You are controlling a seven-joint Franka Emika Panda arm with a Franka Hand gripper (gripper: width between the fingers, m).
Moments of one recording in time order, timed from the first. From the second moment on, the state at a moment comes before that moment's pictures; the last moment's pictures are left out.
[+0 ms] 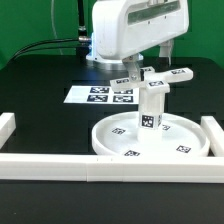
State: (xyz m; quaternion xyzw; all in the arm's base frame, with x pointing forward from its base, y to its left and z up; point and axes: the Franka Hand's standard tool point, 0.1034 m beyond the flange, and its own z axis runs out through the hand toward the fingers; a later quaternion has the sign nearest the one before) arm 0.565 0.034 0.120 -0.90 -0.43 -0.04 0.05
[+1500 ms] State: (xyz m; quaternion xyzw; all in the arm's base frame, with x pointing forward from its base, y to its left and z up) arm 0.561 0.032 0.105 -0.95 -0.31 -0.03 0.05
